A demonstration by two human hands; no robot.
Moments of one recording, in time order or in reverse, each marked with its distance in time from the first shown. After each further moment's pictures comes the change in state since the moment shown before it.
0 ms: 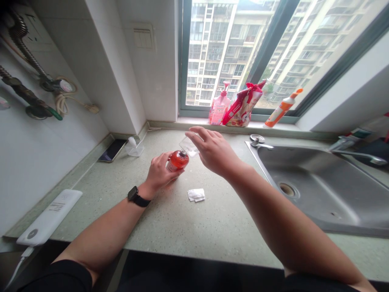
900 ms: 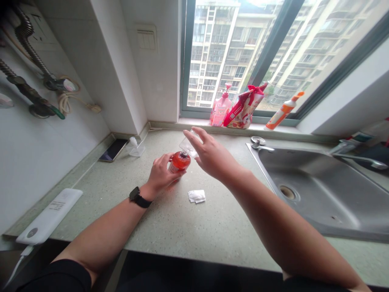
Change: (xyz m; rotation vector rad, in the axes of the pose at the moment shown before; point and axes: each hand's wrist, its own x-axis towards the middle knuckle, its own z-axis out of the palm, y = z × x) left_hand -0.002 0.000 0.005 -0.037 0.023 -0.009; right_hand 0.000 -0.006 0.008 0.103 -0.036 0.058
